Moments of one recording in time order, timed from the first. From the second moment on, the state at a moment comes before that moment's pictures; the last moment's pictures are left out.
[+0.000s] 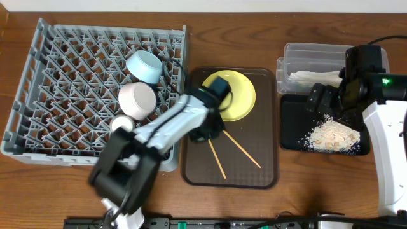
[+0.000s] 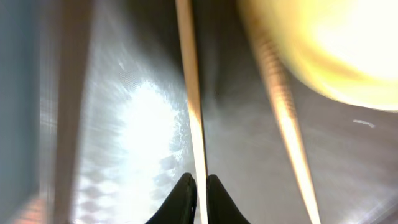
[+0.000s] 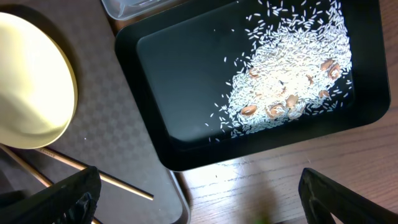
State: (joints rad) left arm -0.59 1.84 1.29 -0.95 0.14 -0.87; right arm -0.04 1.47 1.41 -1.28 -0.01 0.40
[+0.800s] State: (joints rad) left arm -0.46 1.54 1.26 -0.97 0.18 -0.45; right arm -0.04 1.47 1.41 -1.28 -0.01 0.40
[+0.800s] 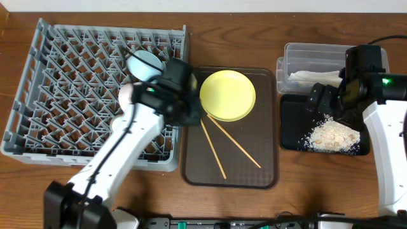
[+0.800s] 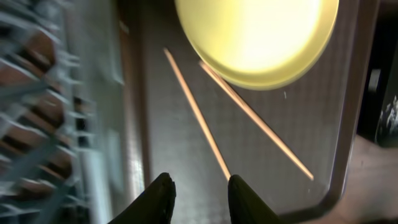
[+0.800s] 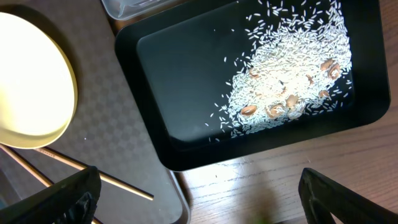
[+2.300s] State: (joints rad) left arm -0.68 1.92 1.19 -0.85 0.14 -0.86; right arm -0.04 1.47 1.41 -1.28 -0.01 0.40
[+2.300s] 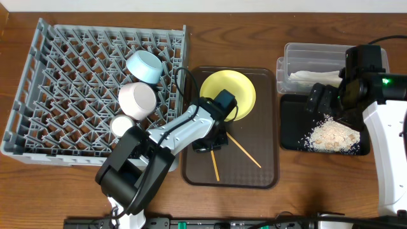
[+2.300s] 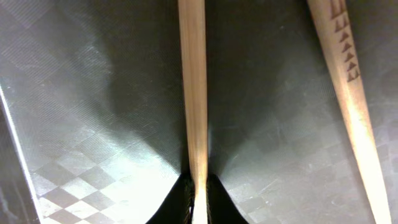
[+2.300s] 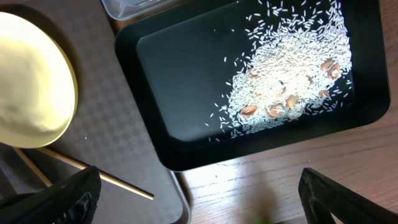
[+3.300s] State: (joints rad) left arm -0.42 1.47 1.23 -0.85 0.12 -0.31; right arm -0.04 1.47 1.41 -1.28 -0.01 0.40
